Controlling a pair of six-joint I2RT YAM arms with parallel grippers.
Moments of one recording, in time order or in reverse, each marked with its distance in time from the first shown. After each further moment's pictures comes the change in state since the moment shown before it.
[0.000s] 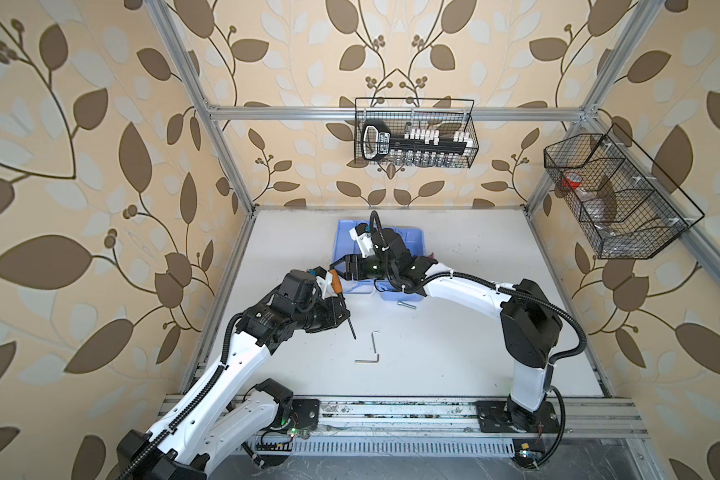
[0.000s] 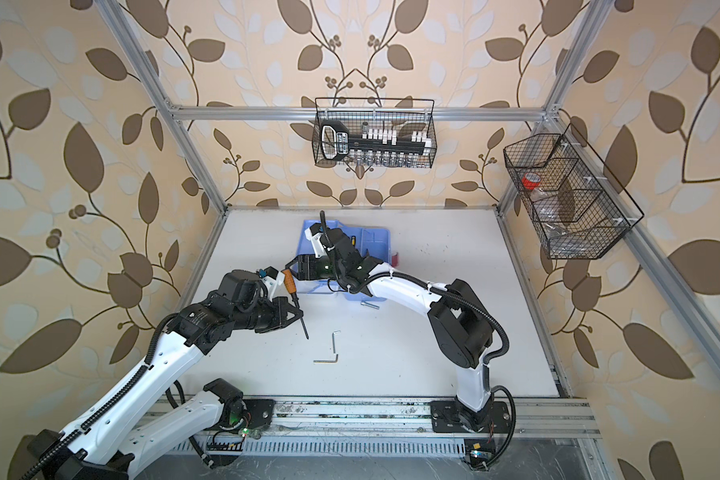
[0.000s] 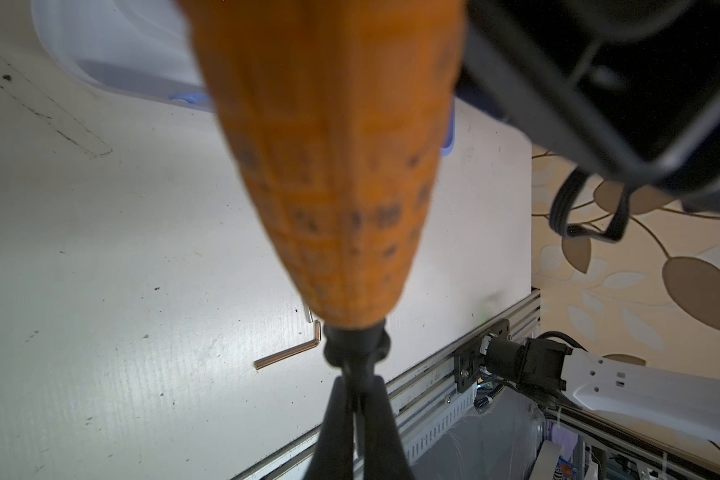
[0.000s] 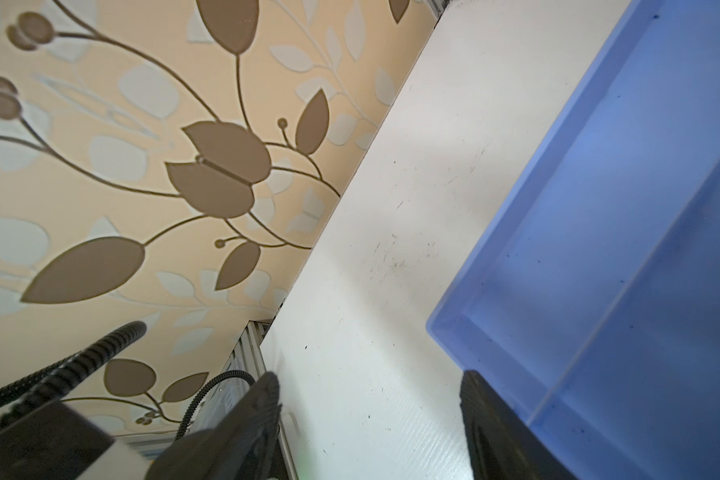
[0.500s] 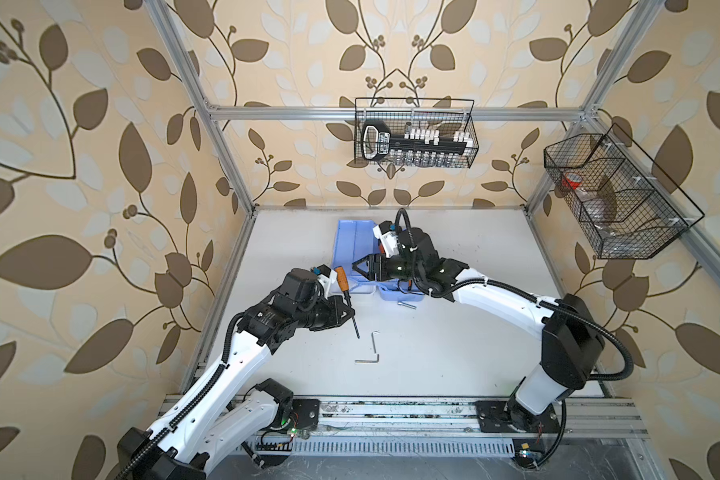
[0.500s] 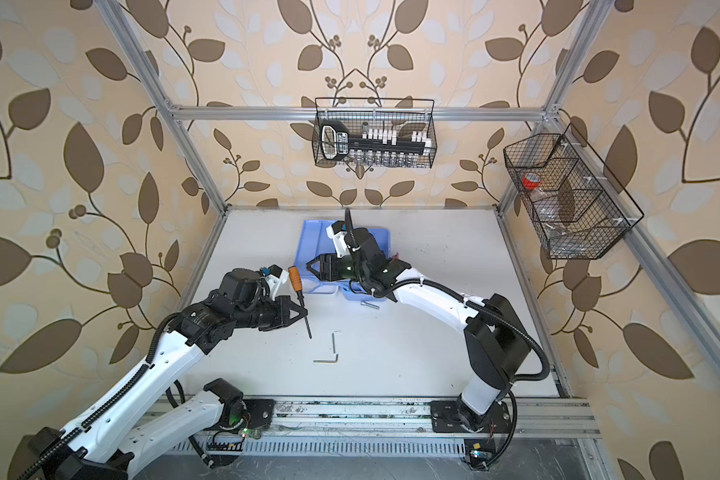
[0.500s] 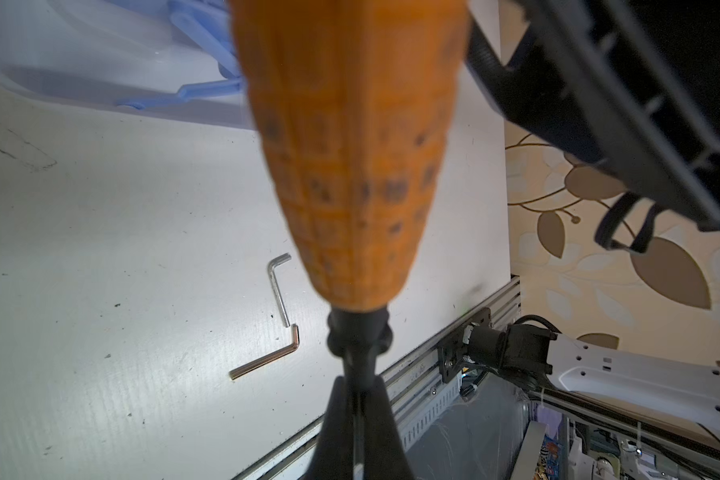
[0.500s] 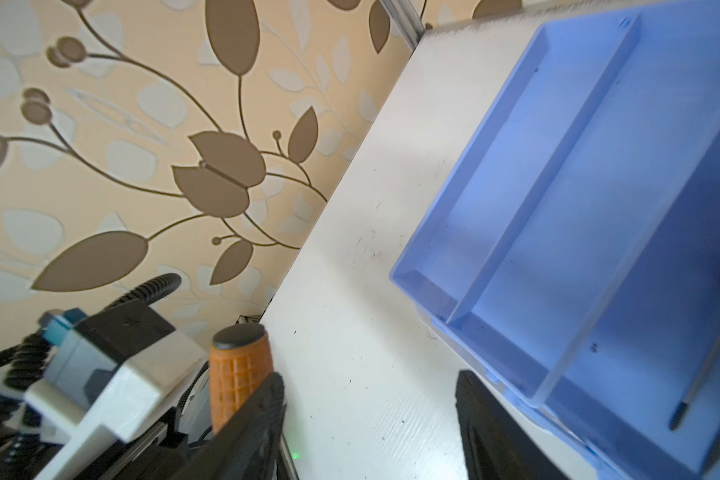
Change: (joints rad) left arm -0.006 0.006 0.000 0.050 0.042 0.002; right arm -0.061 -0.247 -0.177 -0.048 0.022 -0.071
